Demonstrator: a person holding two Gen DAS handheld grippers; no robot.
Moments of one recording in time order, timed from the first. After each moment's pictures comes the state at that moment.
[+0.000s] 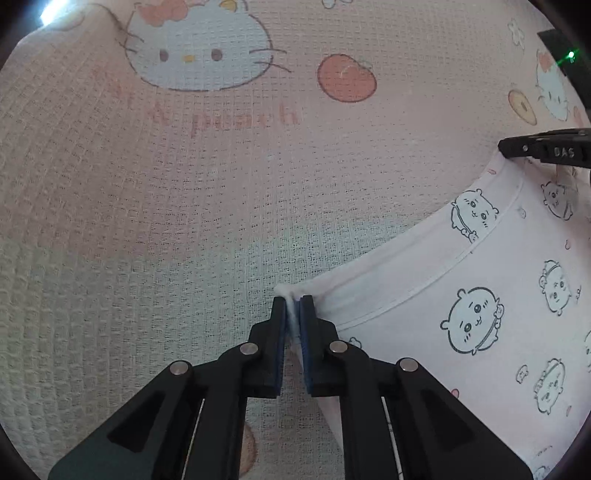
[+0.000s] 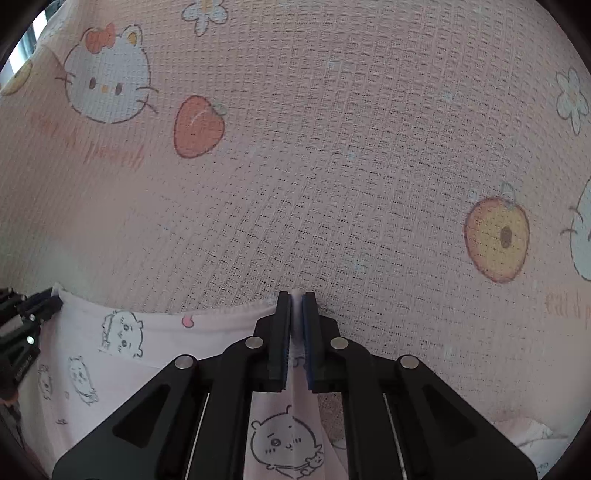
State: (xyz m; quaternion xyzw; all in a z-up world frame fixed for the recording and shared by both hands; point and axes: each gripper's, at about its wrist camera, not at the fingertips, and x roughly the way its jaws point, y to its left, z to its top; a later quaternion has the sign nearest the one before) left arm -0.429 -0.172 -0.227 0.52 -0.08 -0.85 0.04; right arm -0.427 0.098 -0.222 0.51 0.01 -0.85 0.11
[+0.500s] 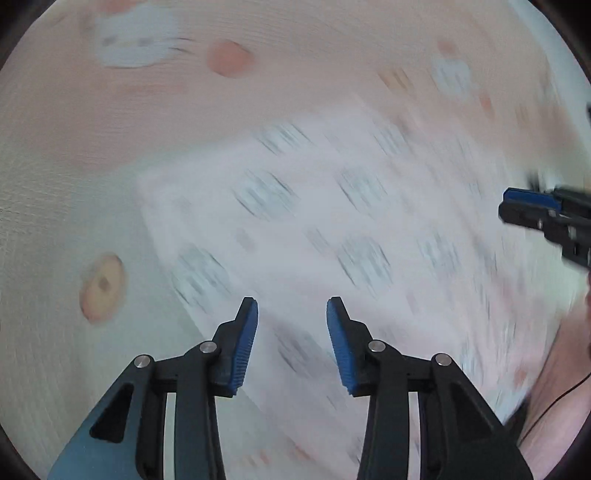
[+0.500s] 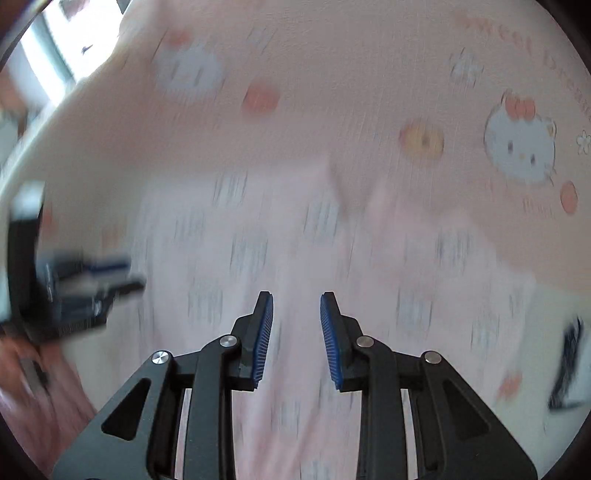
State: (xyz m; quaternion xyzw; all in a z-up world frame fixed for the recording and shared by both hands) left arm -0.301 -0.075 -0.201 0.59 -0.05 -0.80 -0.10; right arm -0.221 0.111 -0.150 0.55 0.04 -0.82 0.12
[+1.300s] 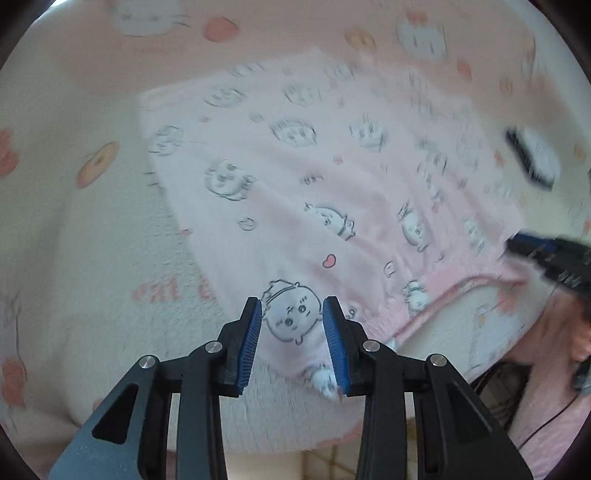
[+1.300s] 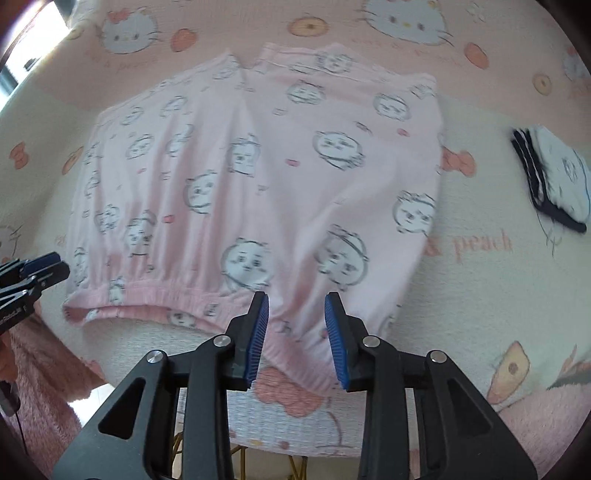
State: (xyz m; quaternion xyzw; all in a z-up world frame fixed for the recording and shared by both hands) left arm -0.186 -0.035 -0.228 0.61 -0.04 -0.79 -0.09; right arm -0.090 0.213 -0.193 0.59 -0.05 -0.80 0.00
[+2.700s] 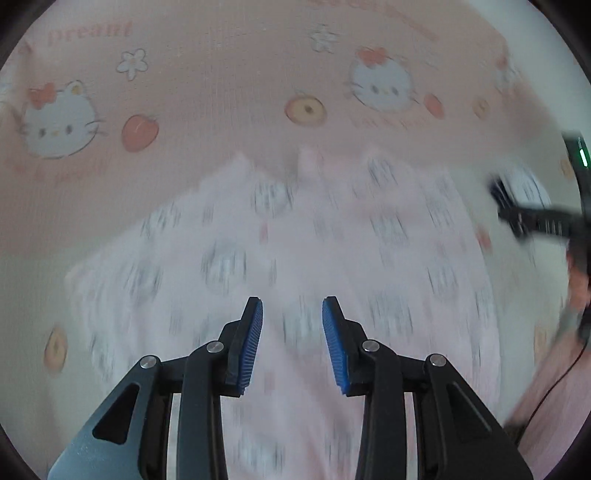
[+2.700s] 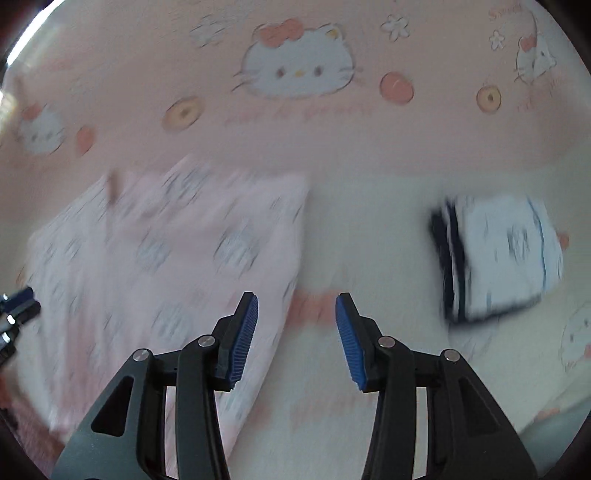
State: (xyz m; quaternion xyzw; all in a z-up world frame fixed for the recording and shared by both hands) left arm -0.324 0.044 -0.183 0.52 -0.03 -0.84 -0.14; right arm -0.214 0.382 -0.154 0.54 -0.06 -0.84 -0.09
